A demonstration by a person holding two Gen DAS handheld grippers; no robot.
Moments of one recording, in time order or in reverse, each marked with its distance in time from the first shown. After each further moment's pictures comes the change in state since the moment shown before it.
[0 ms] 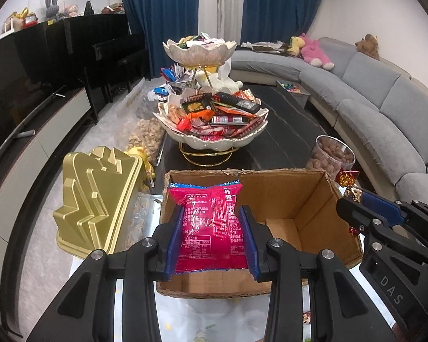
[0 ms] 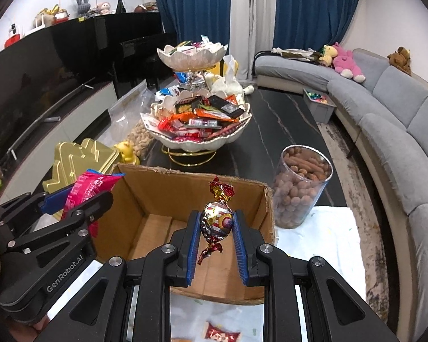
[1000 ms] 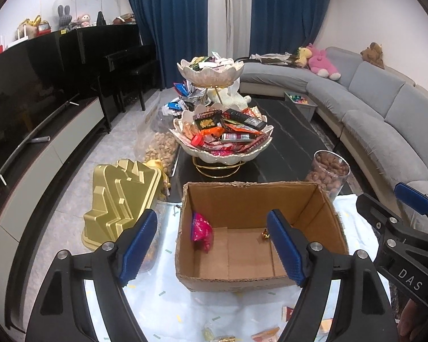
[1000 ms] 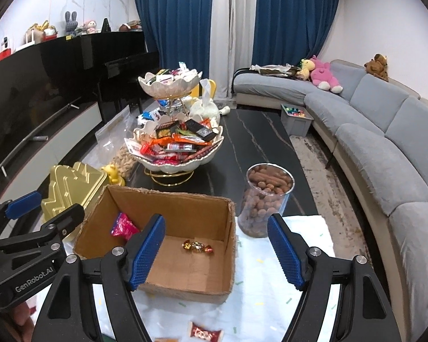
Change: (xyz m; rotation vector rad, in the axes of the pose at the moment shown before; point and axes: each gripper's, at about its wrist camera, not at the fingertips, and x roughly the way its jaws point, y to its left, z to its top) left arm -0.052 -0.001 0.005 -0.011 -0.061 0.058; right arm -0.053 -0.020 0.004 0.042 -0.102 -0.099
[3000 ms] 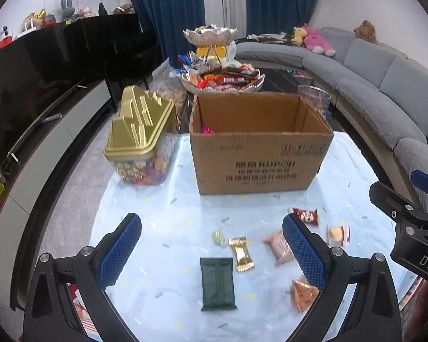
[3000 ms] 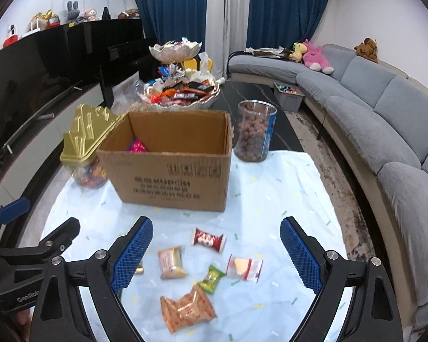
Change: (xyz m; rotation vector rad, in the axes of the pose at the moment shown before) left arm -0.077 0.004 -0.157 0.040 0.081 0.024; right arm -0.089 0.006 -0.142 0.010 0.077 -0.013
